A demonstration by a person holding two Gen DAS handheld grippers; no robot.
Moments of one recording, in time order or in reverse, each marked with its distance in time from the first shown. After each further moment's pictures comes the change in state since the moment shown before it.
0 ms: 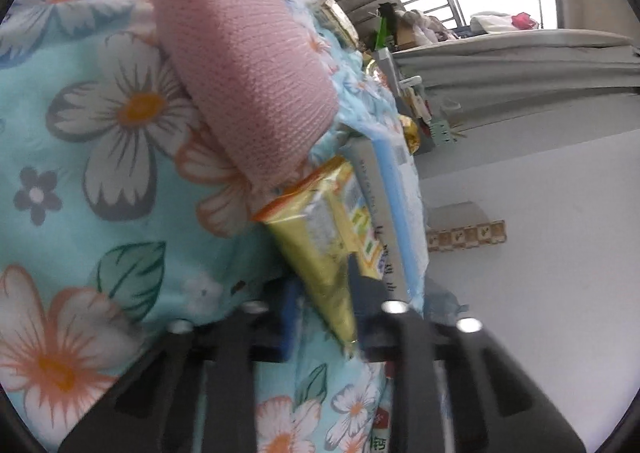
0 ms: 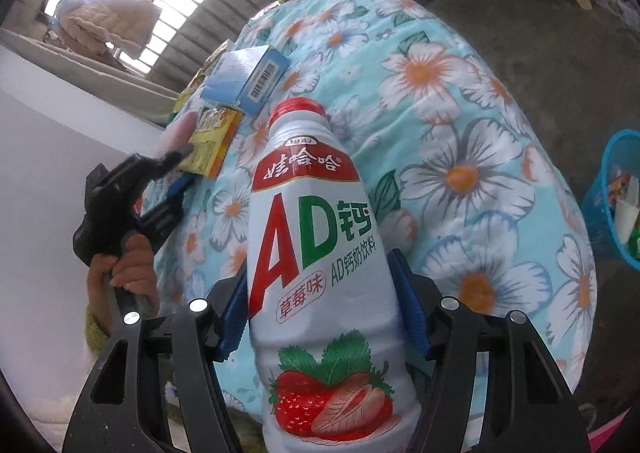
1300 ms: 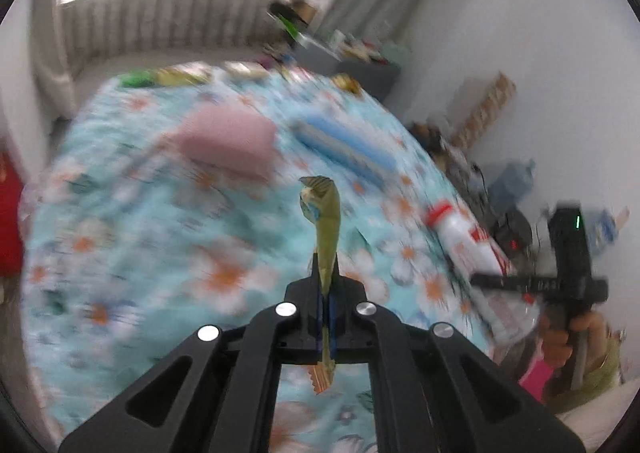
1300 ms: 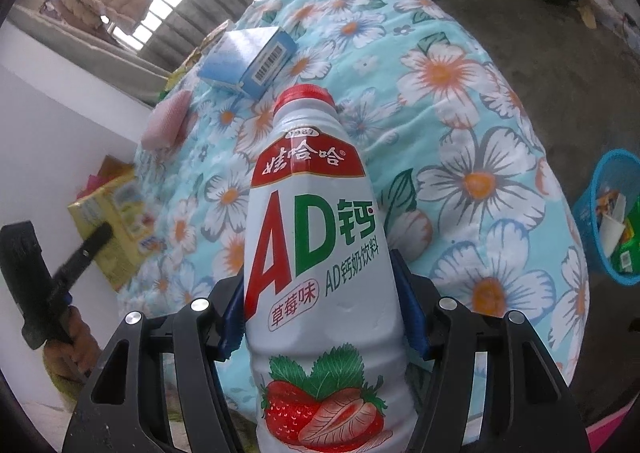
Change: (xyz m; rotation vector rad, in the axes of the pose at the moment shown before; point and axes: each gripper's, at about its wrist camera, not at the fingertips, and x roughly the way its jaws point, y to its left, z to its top) left arm -0.134 -0.044 -0.060 0.698 -0.045 0.222; right arm 0.021 0.020 0.011 -0.041 0.048 -0.059
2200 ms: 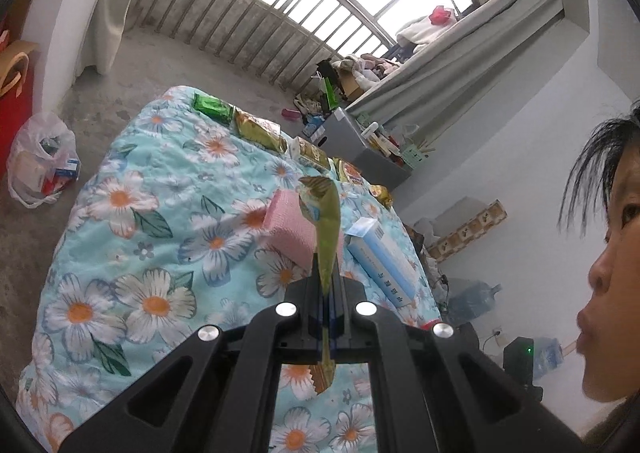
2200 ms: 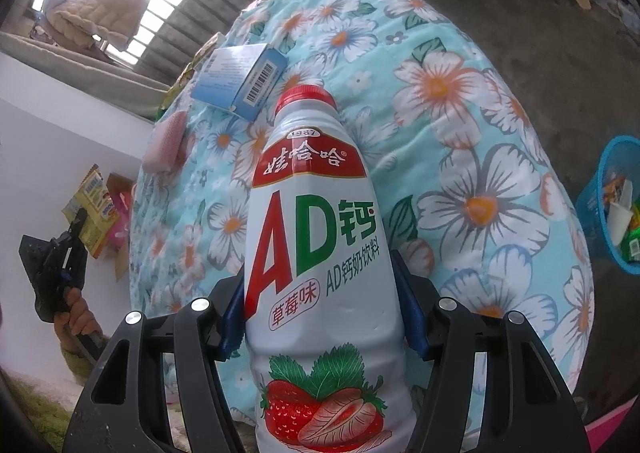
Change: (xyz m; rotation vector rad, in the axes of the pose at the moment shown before) left arm -0.026 0.110 0.036 -0.343 -0.207 -0.138; right arm 0.005 -0.002 0.019 0.058 0.015 0.017
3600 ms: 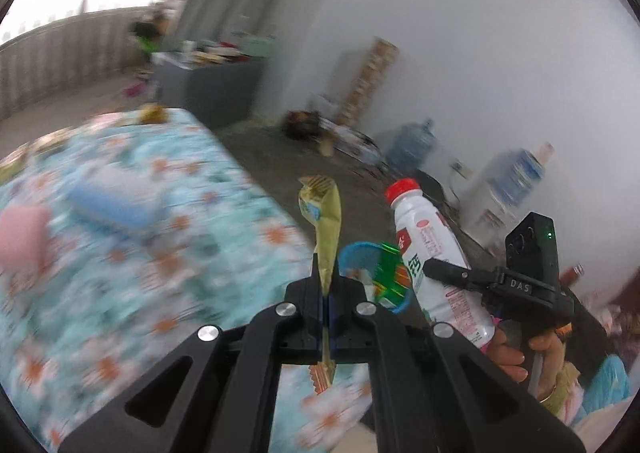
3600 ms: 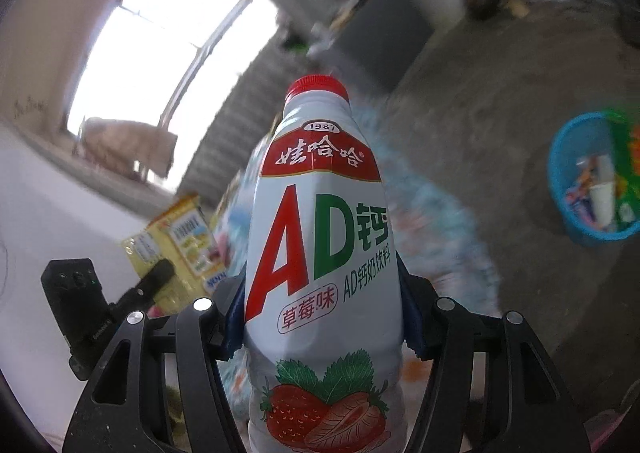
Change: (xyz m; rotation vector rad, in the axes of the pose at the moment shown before) left arm 0.123 -0.294 -0.148 0.598 0.367 -0.232; right arm -0.143 -0.119 -0.070 0.247 -0.462 0.199
